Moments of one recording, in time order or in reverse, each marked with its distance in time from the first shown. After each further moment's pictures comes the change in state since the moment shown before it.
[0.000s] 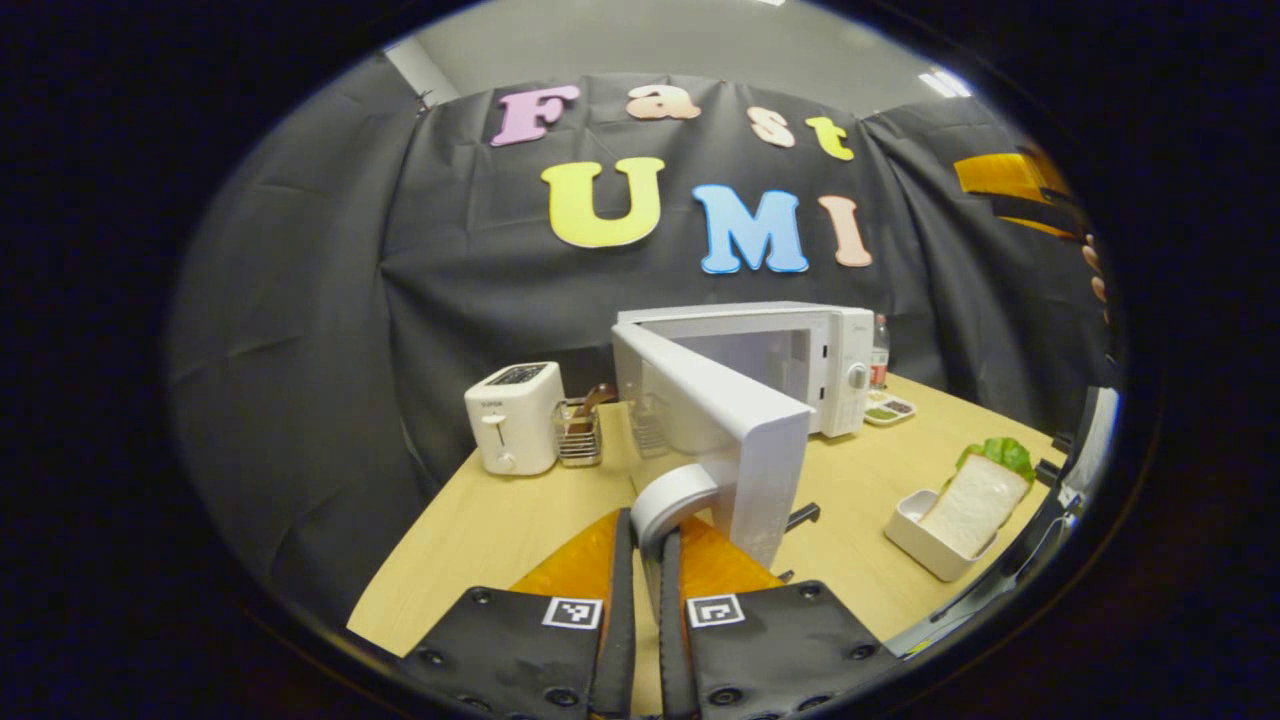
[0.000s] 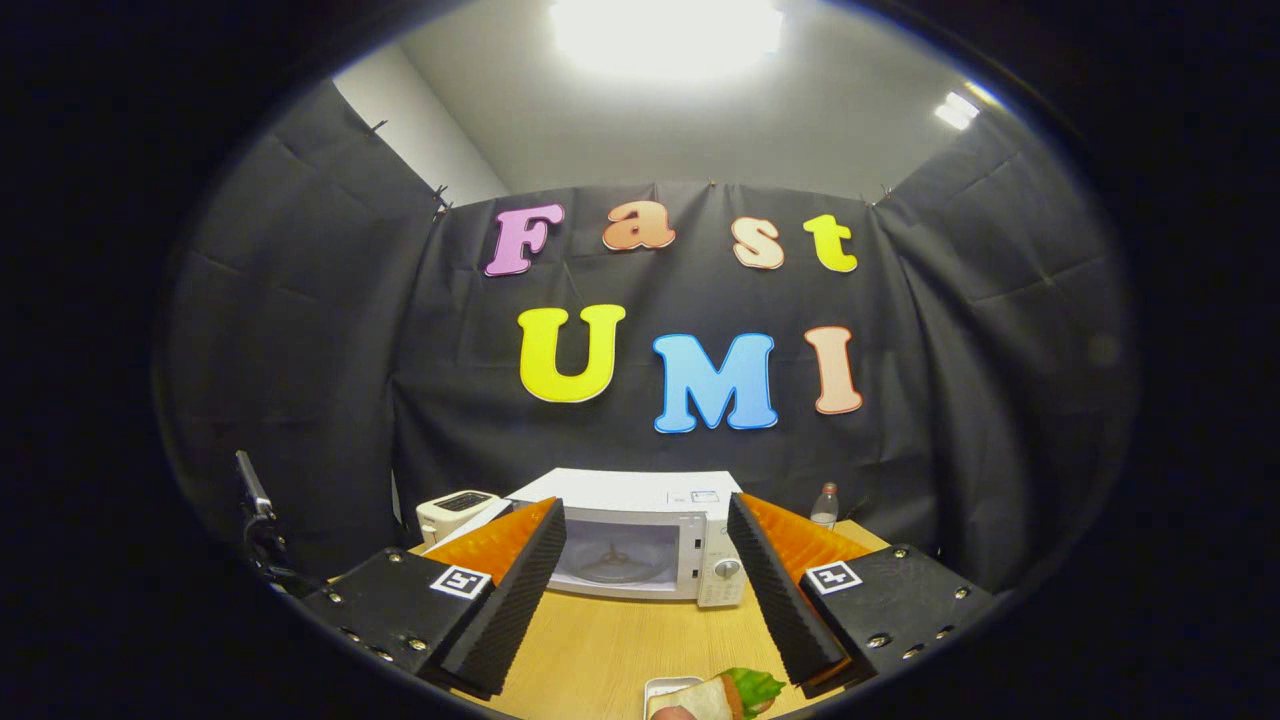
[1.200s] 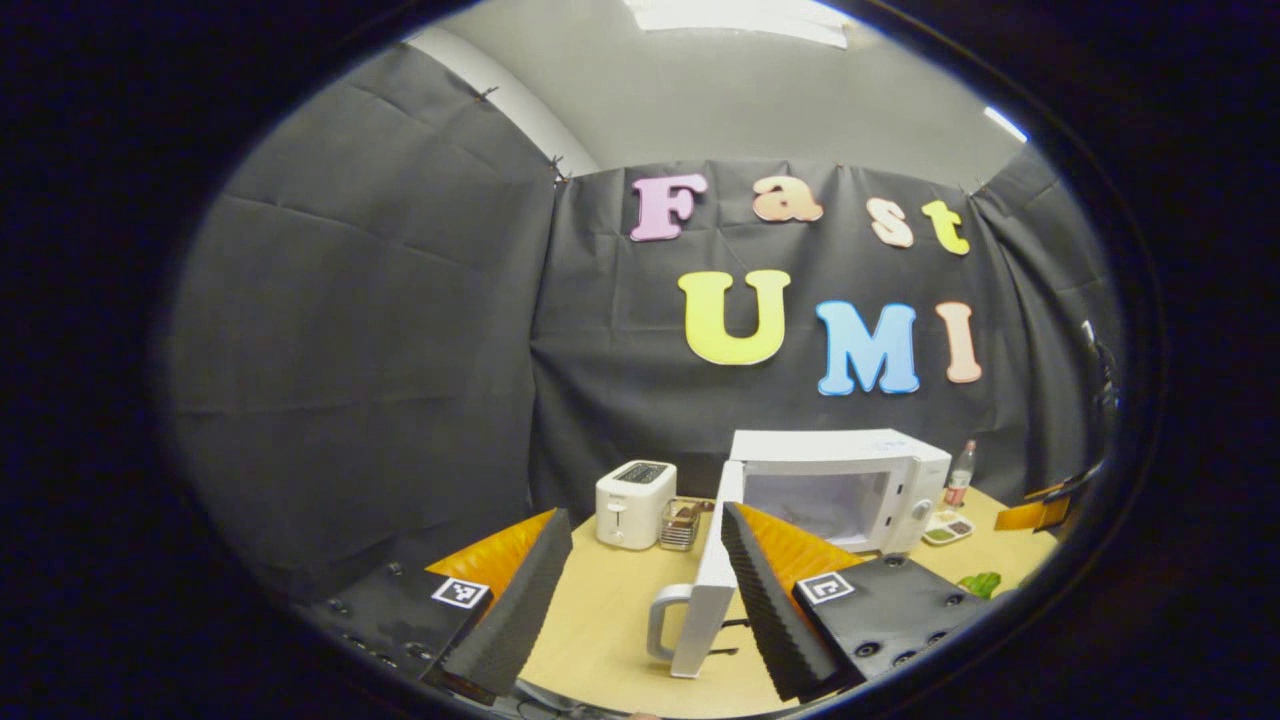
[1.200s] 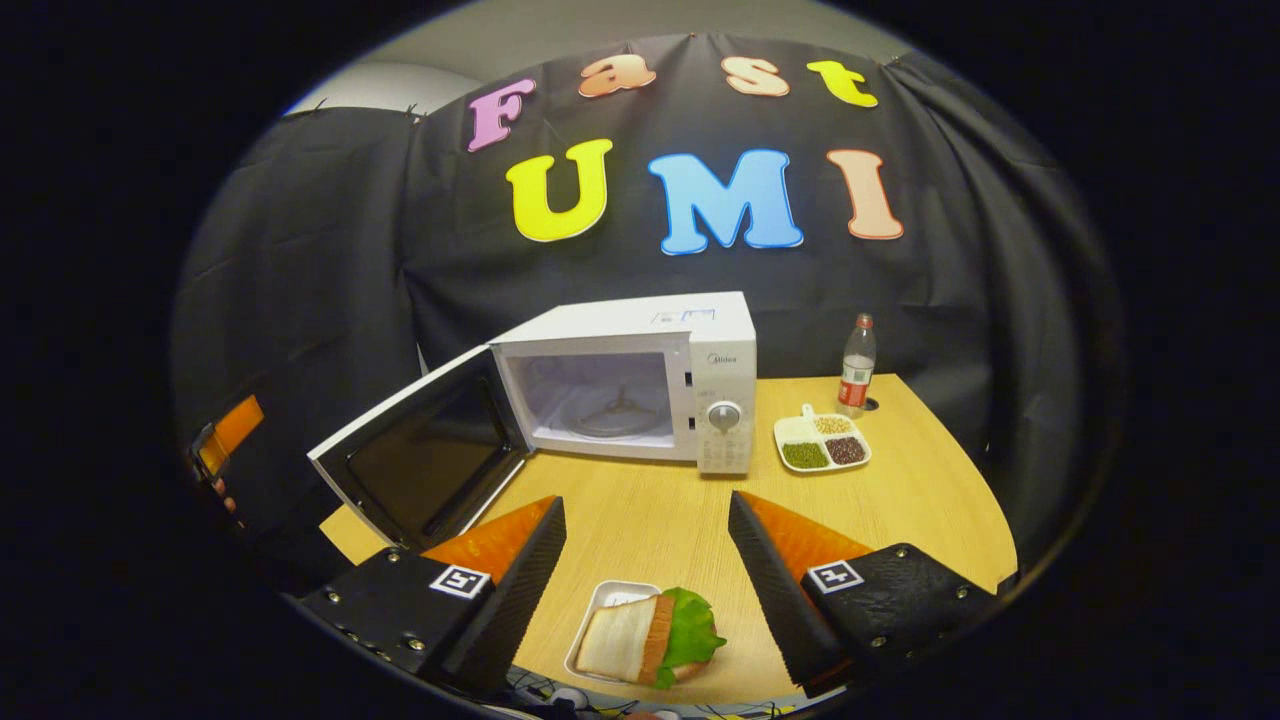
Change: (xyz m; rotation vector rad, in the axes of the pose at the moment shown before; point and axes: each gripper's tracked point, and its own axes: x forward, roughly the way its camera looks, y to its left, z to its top) left arm -0.128 0.023 0.142 -0.118 -0.260 0.379; right arm 0.000 -0.082 -0.164 0.114 0.571 0.192
